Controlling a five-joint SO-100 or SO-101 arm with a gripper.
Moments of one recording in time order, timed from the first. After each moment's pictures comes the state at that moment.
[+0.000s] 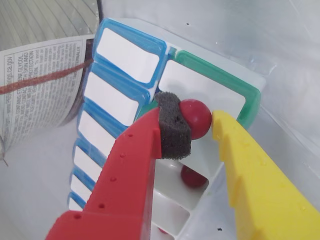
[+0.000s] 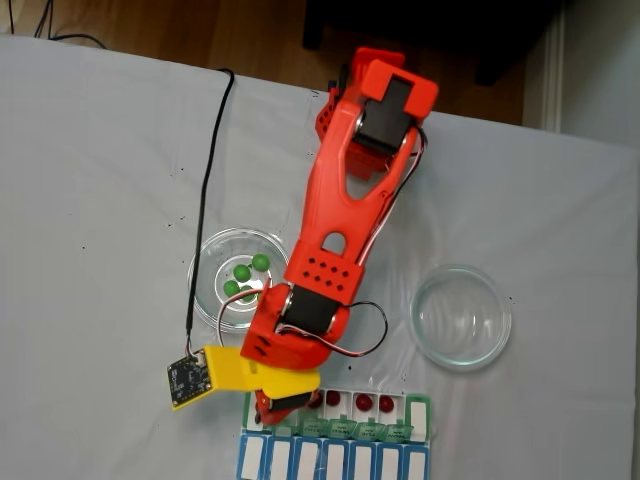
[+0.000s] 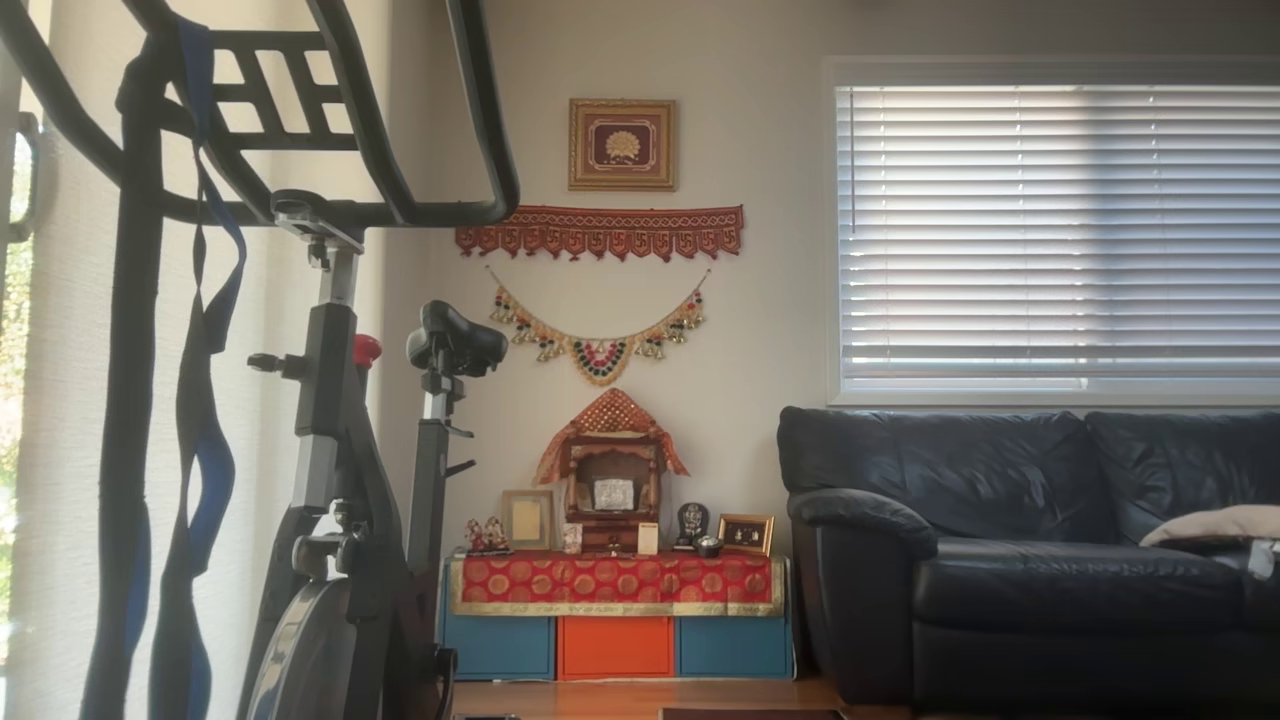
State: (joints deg) arm 11.6 95.9 94.5 40.7 -30.9
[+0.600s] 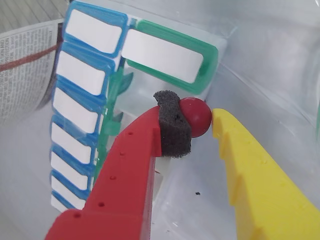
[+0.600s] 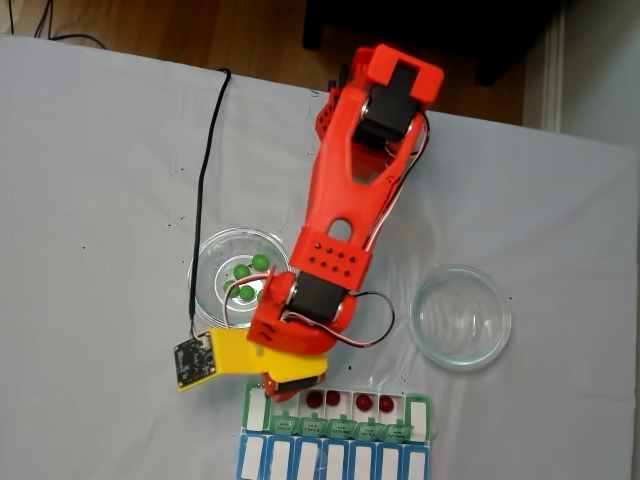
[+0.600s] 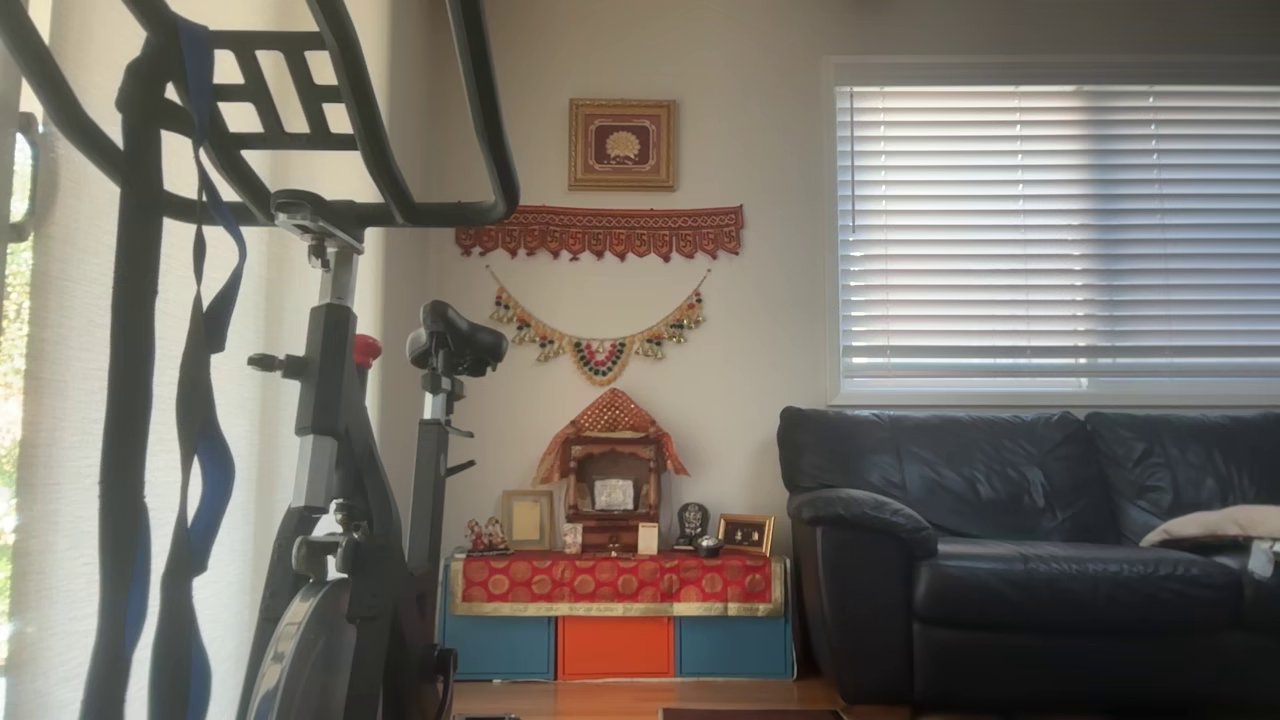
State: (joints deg) arm 10.8 101.1 96.0 51.5 -29.4
